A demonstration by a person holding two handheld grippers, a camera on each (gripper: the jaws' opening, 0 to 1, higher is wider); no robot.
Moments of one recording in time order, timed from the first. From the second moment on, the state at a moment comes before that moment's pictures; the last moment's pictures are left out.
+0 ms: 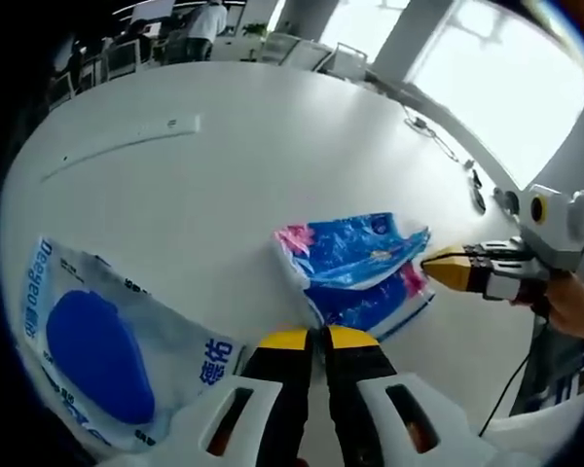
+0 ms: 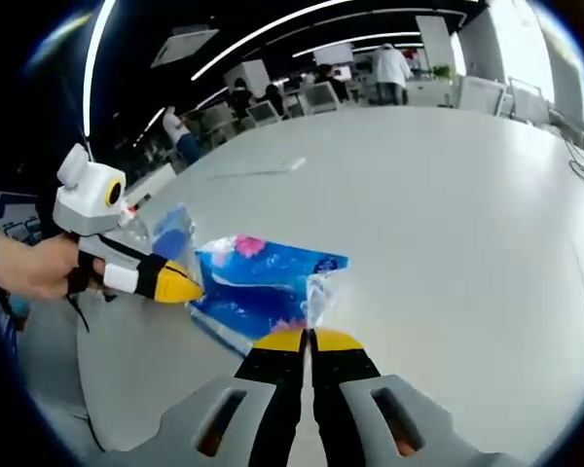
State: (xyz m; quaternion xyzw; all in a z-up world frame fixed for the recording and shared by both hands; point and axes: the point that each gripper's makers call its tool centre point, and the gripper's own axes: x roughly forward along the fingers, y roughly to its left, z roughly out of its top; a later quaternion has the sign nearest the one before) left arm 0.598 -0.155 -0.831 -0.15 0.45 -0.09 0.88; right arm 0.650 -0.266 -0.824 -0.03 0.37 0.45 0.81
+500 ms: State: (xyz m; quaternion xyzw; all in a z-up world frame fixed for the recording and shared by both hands) left arm 0.599 -0.154 -0.819 -0.14 0.42 -0.08 0.89; right arm 0.651 -0.279 -0.821 -0.05 0.36 0.42 0.83
